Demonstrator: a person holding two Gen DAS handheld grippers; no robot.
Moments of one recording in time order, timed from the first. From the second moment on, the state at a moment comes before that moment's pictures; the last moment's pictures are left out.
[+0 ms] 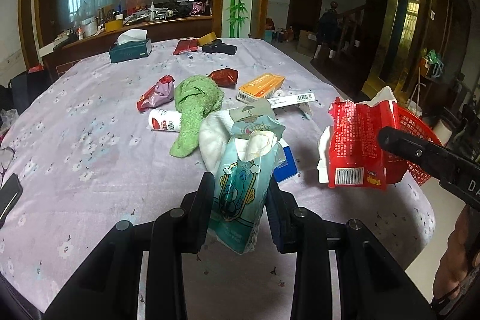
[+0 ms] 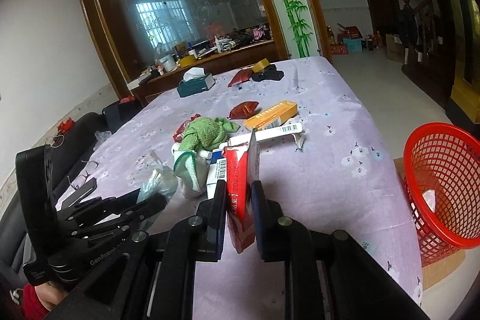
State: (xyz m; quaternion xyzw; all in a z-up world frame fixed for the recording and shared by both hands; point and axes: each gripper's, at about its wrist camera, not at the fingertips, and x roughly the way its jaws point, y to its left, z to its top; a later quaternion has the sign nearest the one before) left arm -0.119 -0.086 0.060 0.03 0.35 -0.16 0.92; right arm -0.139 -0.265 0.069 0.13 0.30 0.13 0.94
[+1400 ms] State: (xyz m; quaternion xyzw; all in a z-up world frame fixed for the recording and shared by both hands) left arm -0.085 -0.363 0.073 0.03 0.38 -0.42 0.83; right arm -0.190 -0.495 0.080 0.22 0.25 -0.13 0.93
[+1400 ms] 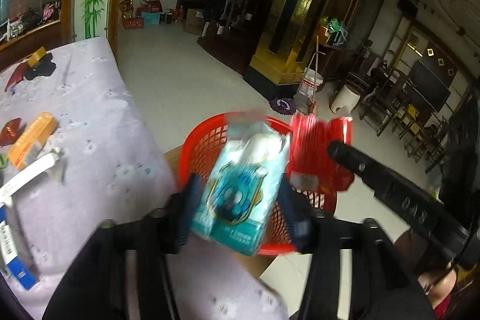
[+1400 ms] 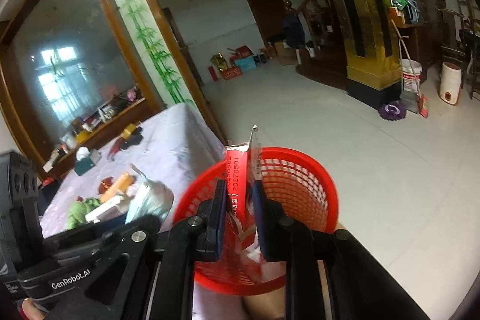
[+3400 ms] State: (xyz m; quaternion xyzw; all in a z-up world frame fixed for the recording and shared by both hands) left arm -0.085 -0.042 0.060 -0.07 0.36 -0.15 0.92; right arm -0.059 -0.223 0.044 0.05 0.39 0.14 0.91
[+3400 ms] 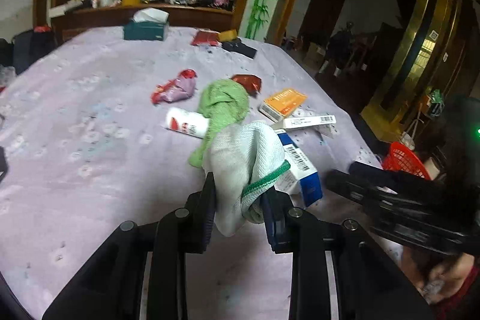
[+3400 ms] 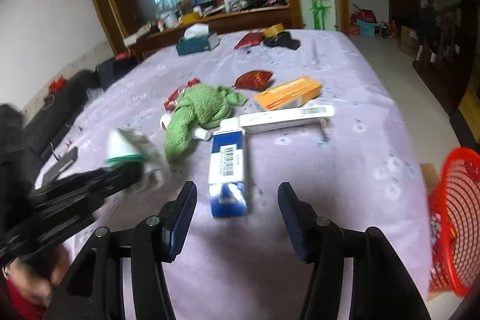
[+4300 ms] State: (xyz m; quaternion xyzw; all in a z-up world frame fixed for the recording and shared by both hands) left arm -0.105 -0.062 0.047 -0.03 0.35 -0.11 0.93; right arm -0.121 -0.229 0.043 0.05 0.35 0.10 0.93
